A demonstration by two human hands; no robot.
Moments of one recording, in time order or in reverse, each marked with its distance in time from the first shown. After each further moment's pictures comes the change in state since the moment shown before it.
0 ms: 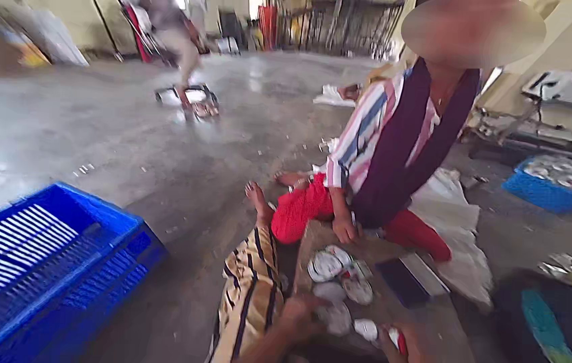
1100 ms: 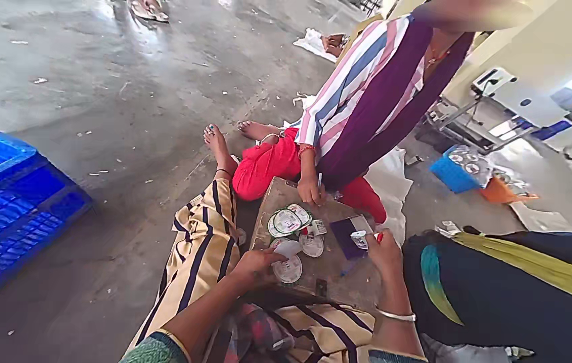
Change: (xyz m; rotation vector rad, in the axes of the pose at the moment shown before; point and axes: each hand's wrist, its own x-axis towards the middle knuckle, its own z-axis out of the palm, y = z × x) left_hand 0.015 -0.002 -0.014 0.084 -0.223 0.014; right_hand 0.134 0.047 -0.055 -0.395 0.110 0.388
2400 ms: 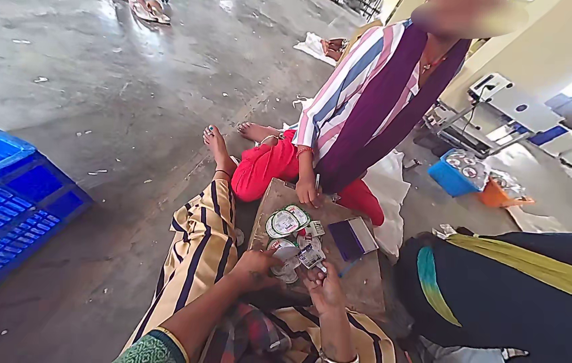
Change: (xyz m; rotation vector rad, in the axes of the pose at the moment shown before) left_hand 0.001 0.002 0.003 0.061 0.001 0.025; right_hand -0.101 -0.034 0.097 1.510 -0.214 0.449
